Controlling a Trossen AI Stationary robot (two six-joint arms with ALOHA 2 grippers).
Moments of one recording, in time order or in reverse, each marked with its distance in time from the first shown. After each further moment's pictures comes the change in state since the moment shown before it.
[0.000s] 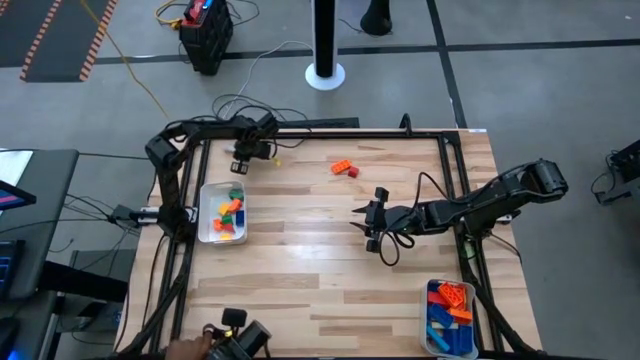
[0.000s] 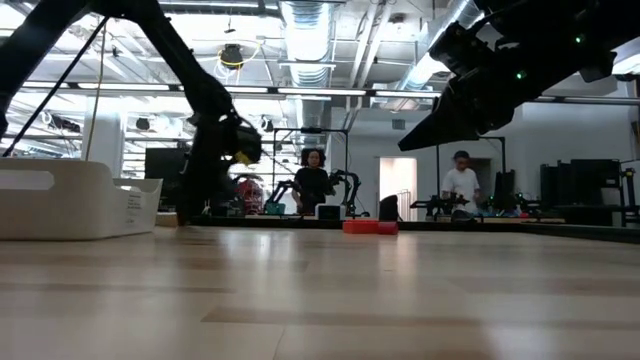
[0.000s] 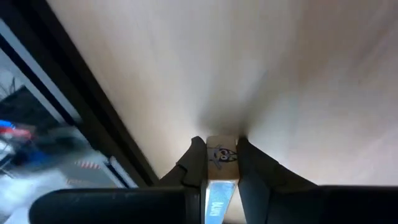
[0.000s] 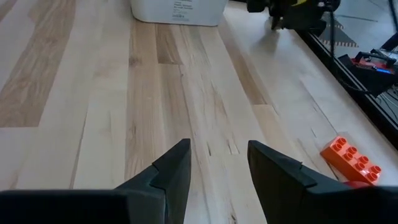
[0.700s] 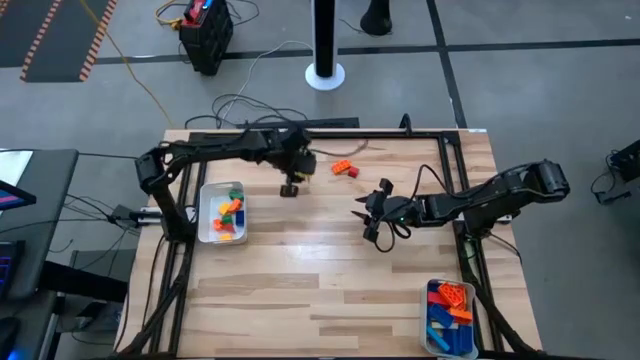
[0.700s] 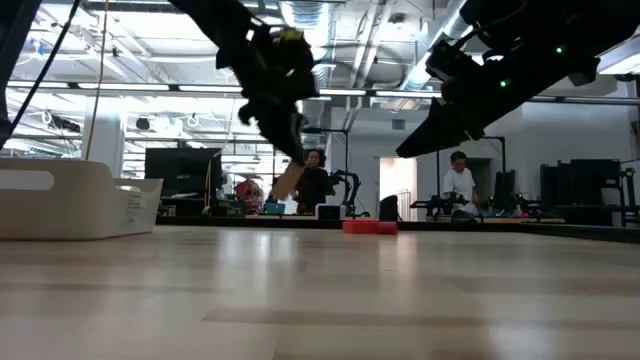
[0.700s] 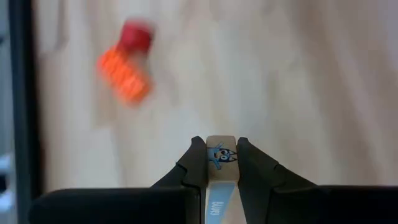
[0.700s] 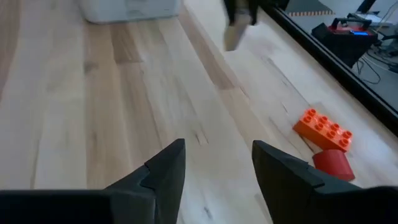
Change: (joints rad) left arm -0.403 -0.180 0.142 0.189 0.663 -0.369; right arm -0.090 -0.017 0.000 -0.046 0.006 0.119
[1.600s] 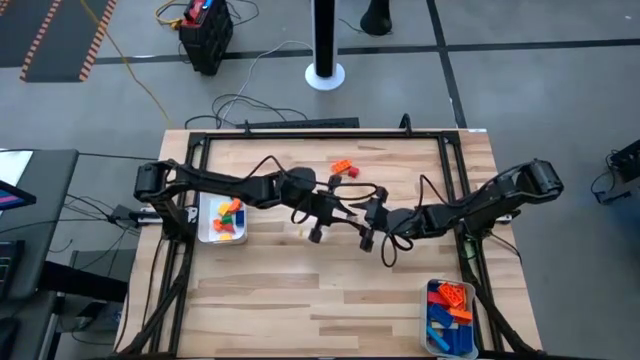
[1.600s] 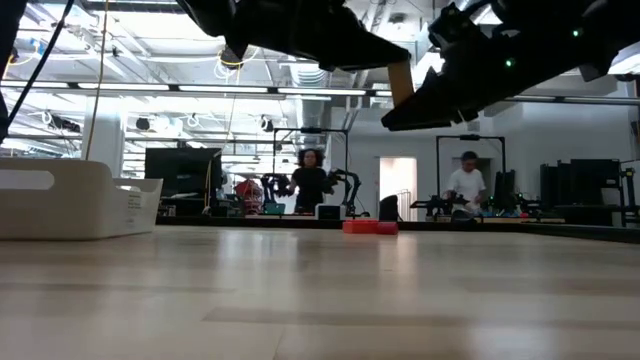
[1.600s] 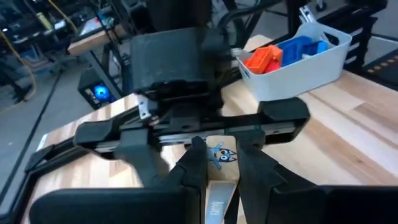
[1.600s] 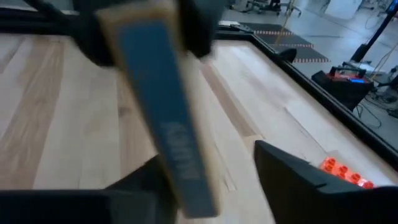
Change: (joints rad) left arm -0.354 -0.013 -0.164 0.877 0.125 -0.189; right arm 0.125 0.064 0.000 0.239 0.122 -0.055
